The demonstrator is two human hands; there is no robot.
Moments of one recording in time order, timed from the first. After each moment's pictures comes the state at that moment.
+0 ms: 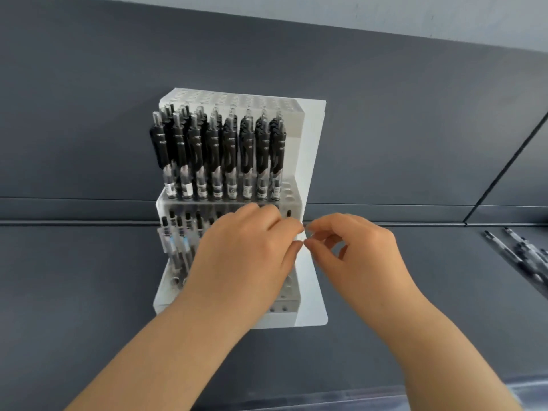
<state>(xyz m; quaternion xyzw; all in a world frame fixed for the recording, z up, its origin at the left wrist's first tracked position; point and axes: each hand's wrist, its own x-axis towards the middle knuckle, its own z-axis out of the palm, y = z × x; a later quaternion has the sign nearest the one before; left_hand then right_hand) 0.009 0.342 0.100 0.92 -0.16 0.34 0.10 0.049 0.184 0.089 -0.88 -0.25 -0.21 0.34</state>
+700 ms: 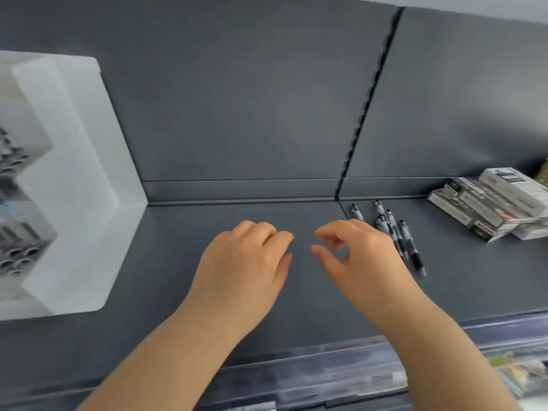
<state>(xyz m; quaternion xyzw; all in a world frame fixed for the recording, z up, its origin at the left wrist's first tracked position) 0.071 0.037 0.053 0.94 -0.16 0.28 0.10 0.101 -0.136 0.061 -0.92 -0.19 -0.17 0.30</state>
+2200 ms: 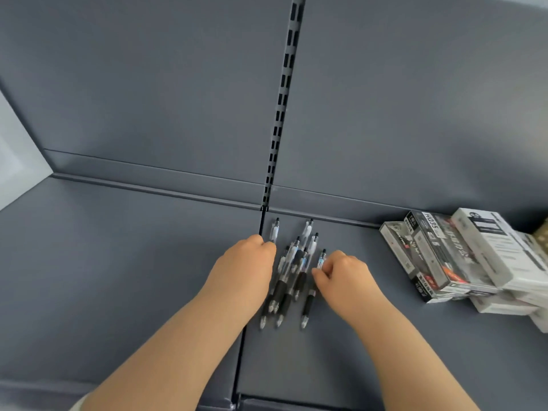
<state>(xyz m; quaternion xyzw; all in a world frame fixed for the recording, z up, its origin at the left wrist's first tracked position) 0.203 -0.174 0.002 0.99 0.05 0.05 0.11 0.266 -0.339 -0.007 -0.97 -0.13 0.07 0.19</state>
